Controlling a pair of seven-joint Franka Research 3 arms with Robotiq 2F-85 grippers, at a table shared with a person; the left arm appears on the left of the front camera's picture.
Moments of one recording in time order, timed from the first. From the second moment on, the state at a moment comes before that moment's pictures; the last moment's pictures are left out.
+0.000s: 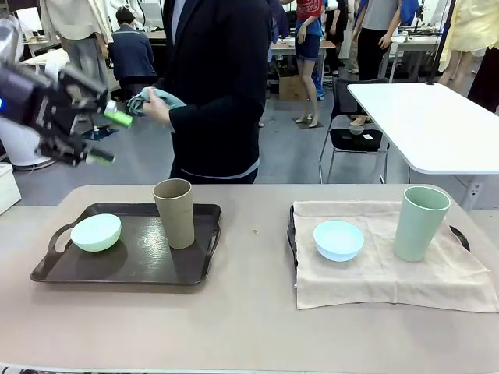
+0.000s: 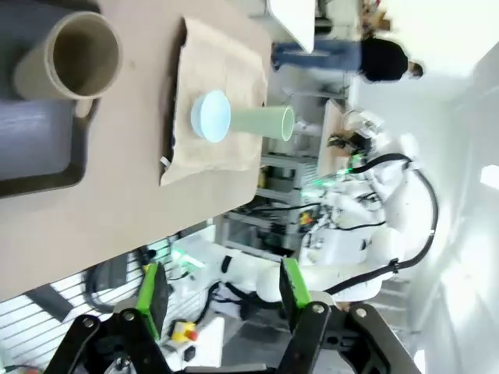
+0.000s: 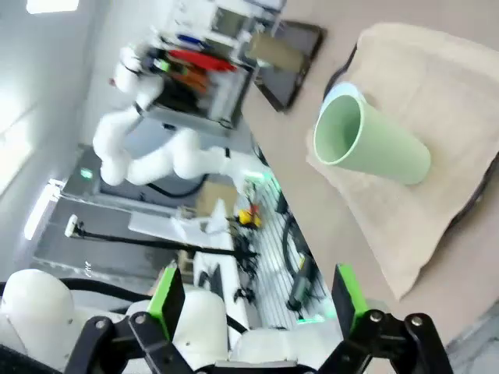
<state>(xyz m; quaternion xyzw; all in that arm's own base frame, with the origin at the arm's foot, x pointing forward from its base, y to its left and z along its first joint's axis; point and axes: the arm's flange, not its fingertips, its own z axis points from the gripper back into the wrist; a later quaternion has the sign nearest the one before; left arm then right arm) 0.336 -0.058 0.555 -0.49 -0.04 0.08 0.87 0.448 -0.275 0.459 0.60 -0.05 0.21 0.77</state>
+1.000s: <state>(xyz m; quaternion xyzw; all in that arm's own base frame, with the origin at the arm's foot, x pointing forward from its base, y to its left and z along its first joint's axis) 0.305 0.064 0.531 -0.65 -0.07 0.14 0.74 0.417 -0.225 0.374 0.75 -0.05 0.09 0.65</state>
